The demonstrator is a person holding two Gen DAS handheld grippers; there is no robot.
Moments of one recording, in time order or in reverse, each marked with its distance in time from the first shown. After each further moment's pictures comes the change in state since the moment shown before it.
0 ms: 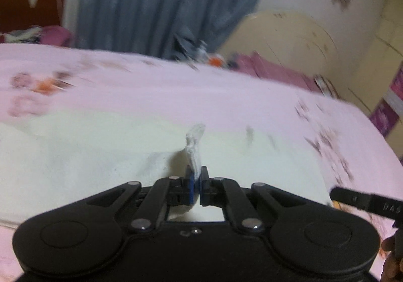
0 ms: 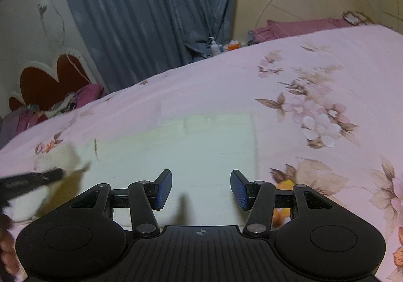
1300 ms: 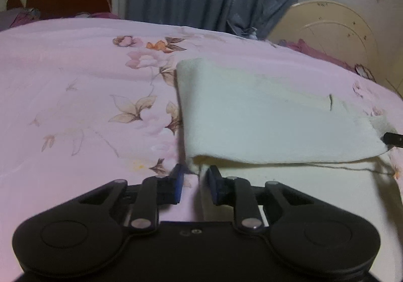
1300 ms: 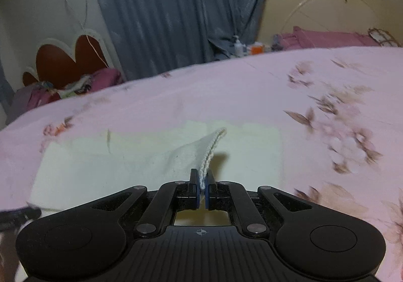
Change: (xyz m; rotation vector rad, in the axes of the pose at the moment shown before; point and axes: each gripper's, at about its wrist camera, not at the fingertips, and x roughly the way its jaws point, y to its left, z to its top) left arm -0.068 0.126 -0.057 -0.029 0.044 0.212; right arm 0.018 0.023 -0.002 -0.140 0.033 0.036
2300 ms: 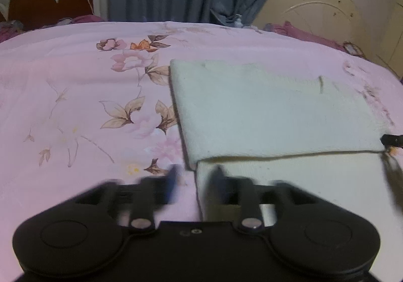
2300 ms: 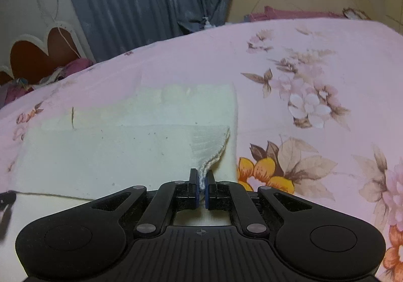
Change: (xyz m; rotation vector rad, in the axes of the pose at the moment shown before) left arm -0.005 -0.001 0.009 0.081 0.033 -0.038; right arm -0.004 -0.024 -0.017 0.073 0.060 -0.133
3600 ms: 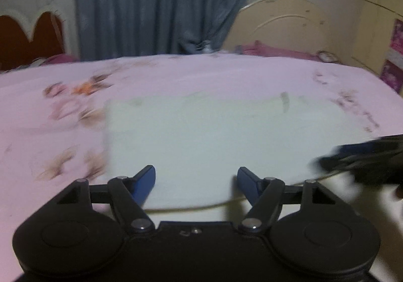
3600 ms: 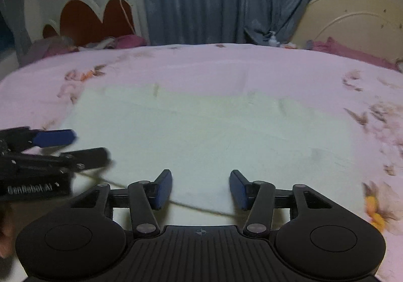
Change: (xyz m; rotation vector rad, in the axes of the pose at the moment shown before) left arm 0.040 -0.054 0.002 0.115 -0.152 -0.040; right arm 0.025 0.098 -0.018 -0.272 -0.022 0.092
